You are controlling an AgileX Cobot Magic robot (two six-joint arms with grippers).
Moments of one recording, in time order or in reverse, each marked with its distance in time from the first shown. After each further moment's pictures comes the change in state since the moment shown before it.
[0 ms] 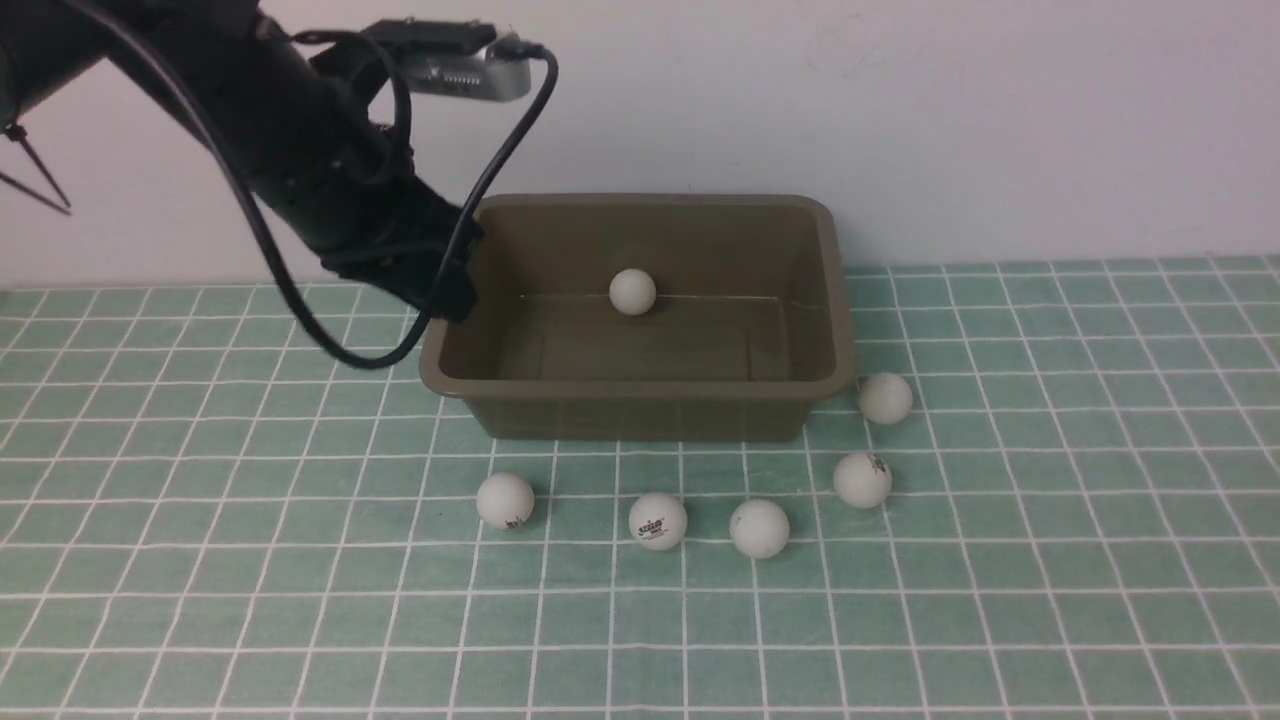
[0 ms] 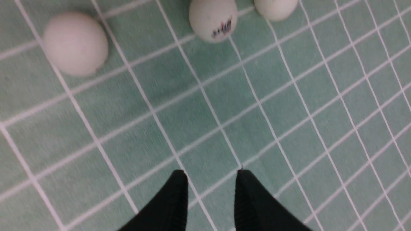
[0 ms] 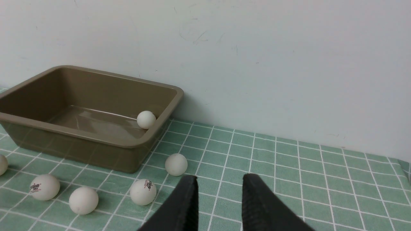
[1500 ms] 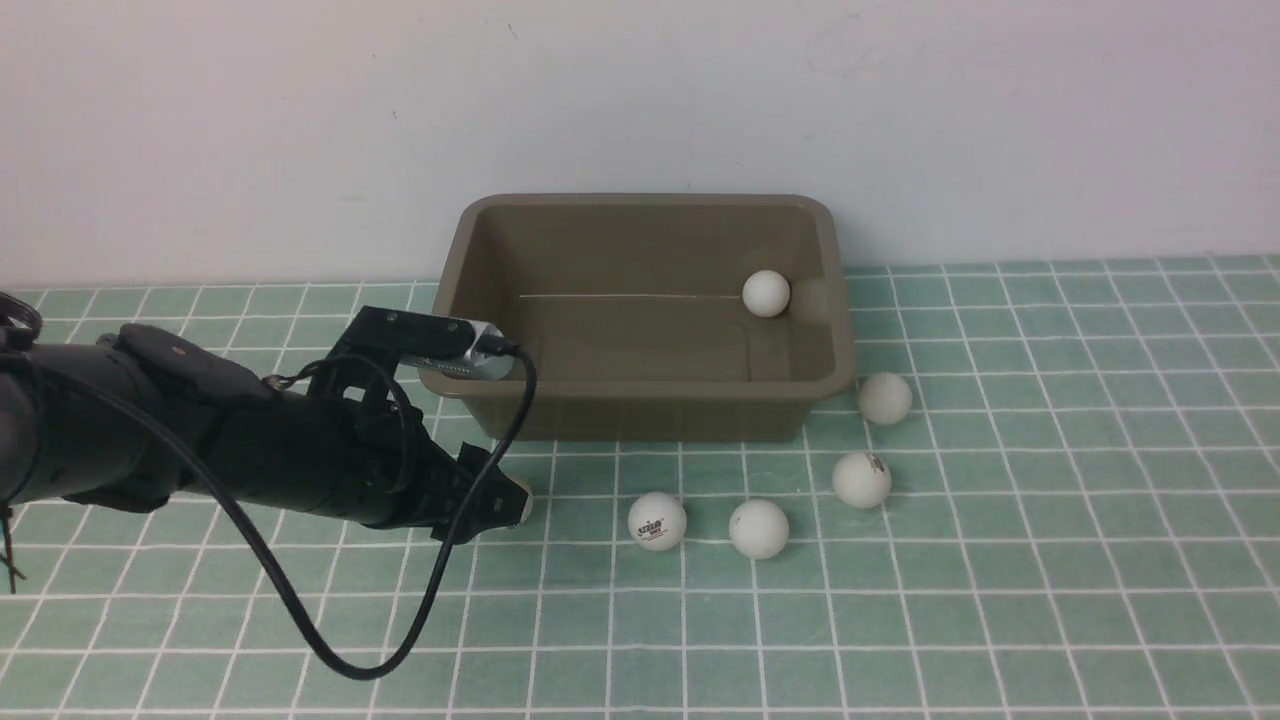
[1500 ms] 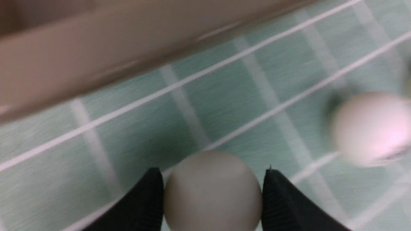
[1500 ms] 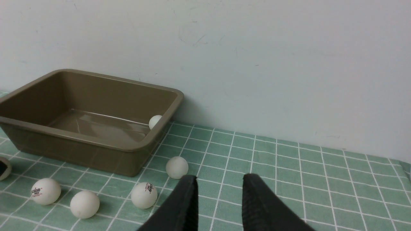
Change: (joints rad) right arm 0.000 0.000 0.000 0.007 -0.008 0.005; left arm -0.028 0.409 -0.023 -0.770 -0.391 0.928
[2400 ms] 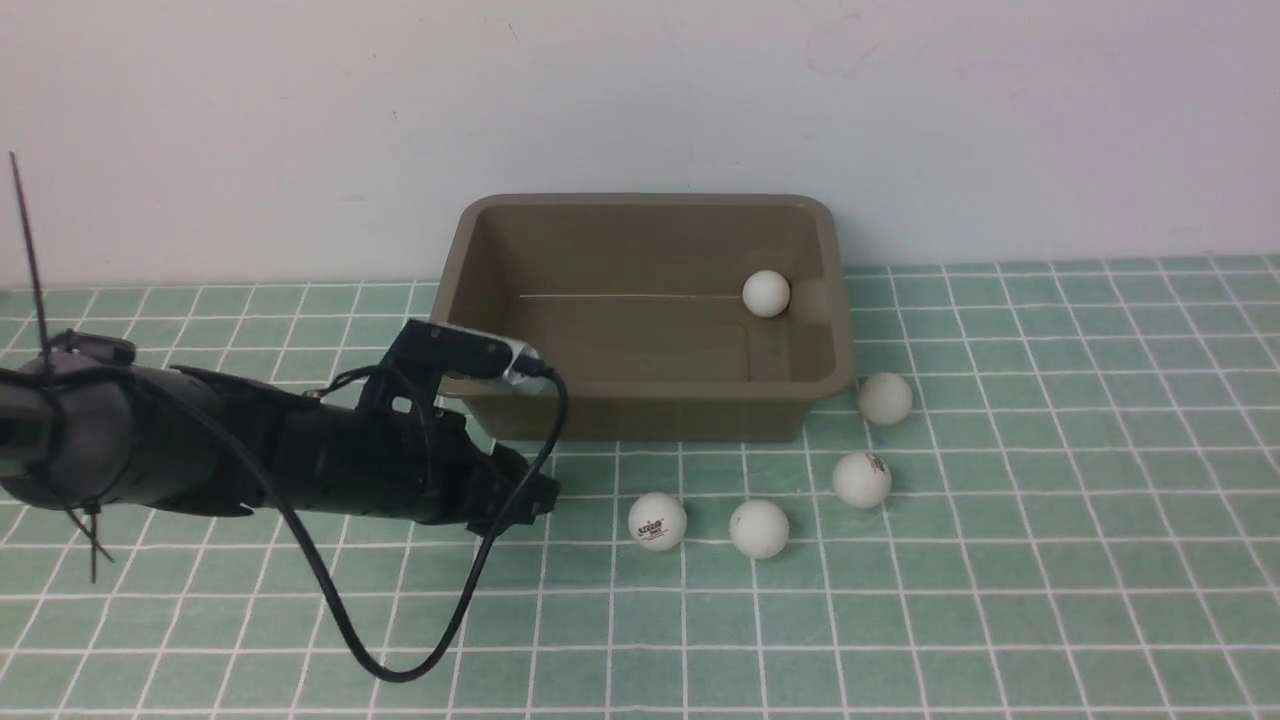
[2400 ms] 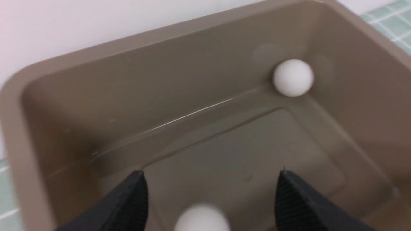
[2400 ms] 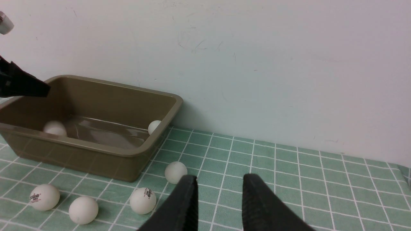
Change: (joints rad) right arm 0.000 0.000 0.000 0.003 -0.014 0.000; left arm 0.000 0.042 -0.347 -0.100 -0.098 0.074
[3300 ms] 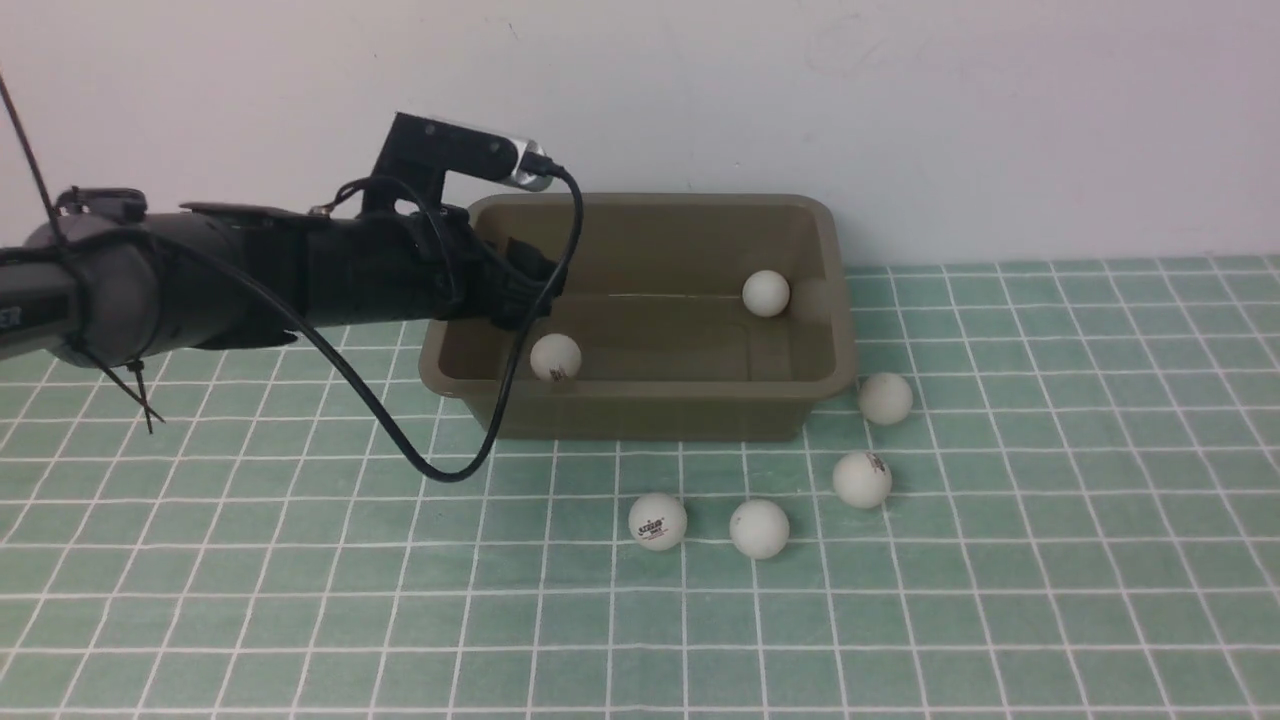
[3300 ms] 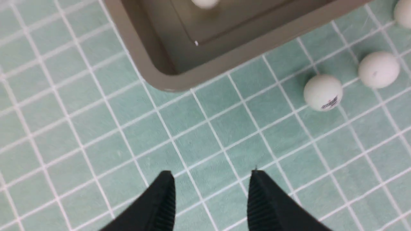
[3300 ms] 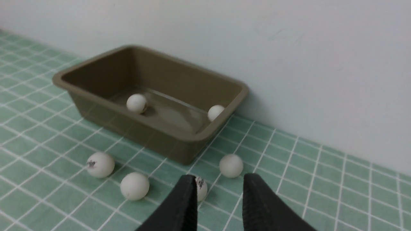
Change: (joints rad) right arm 0.000 0.262 -0.004 0.463 0.005 -0.575; left arm -0.003 -0.550 0.013 1.398 0.584 -1.354
